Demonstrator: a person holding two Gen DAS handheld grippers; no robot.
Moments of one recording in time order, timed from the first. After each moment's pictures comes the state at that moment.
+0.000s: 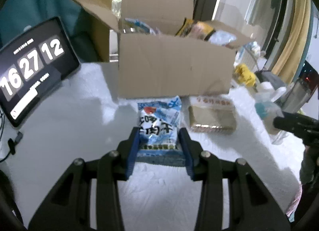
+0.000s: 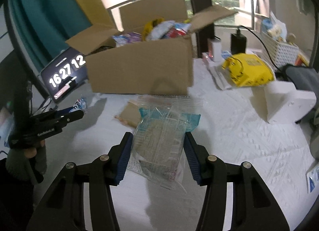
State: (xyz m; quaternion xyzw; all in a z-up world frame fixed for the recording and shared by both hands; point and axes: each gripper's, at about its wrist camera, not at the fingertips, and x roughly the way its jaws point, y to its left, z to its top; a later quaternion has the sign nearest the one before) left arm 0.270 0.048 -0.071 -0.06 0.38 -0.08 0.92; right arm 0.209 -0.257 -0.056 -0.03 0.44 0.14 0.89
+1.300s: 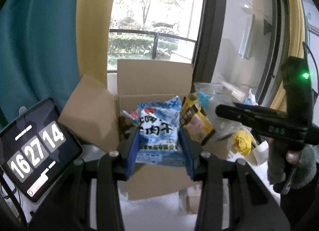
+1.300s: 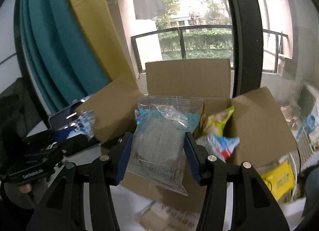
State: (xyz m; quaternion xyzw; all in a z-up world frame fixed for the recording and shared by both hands) left arm 0.360 0.062 0.047 -0.06 0.25 -0.09 0.96; right arm 0.373 -0.179 0.031 -0.05 0.33 0.21 0.92
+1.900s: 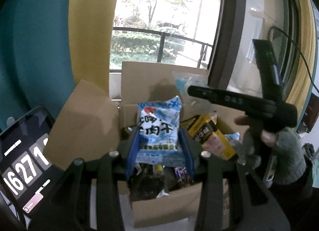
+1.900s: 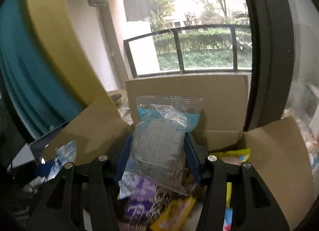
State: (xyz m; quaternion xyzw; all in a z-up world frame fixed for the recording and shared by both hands) left arm 0.427 0.069 0.038 -0.08 0.26 -0.07 0.96; right arm 0.496 -0.154 0.018 -0.03 0.34 0.20 0.92
